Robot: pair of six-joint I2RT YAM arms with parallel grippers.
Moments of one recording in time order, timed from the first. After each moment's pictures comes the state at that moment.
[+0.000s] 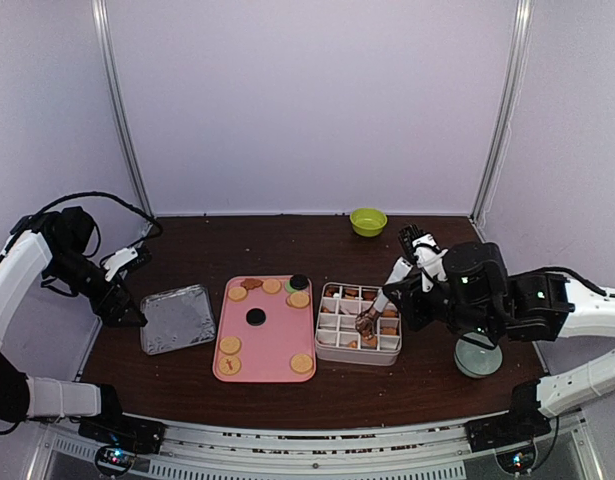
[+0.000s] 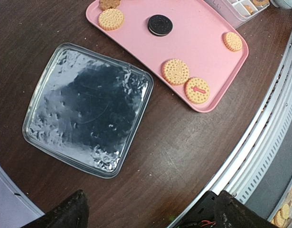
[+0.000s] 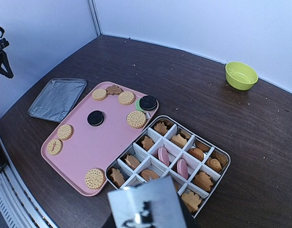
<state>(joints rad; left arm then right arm) 0.10 1.12 1.09 -1.36 0.48 0.85 1.15 1.02 0.86 -0.37 0.48 0.37</state>
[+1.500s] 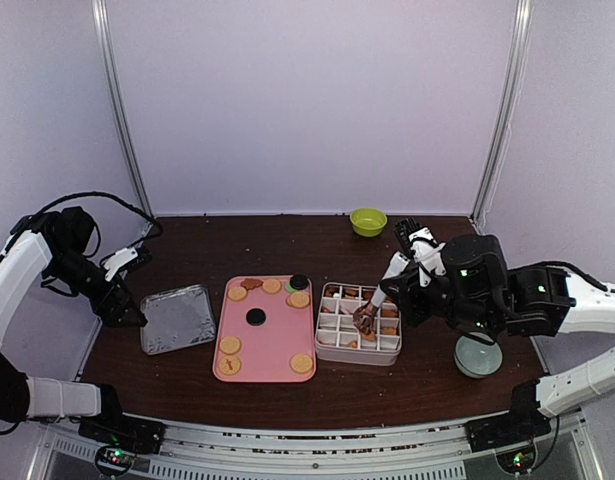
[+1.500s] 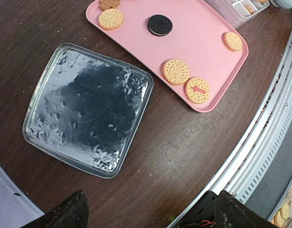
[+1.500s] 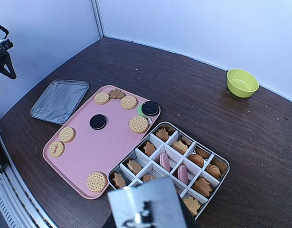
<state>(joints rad) 0.10 1.12 1.09 -1.36 0.48 0.85 1.16 1.04 0.92 -0.38 0.48 0.34</state>
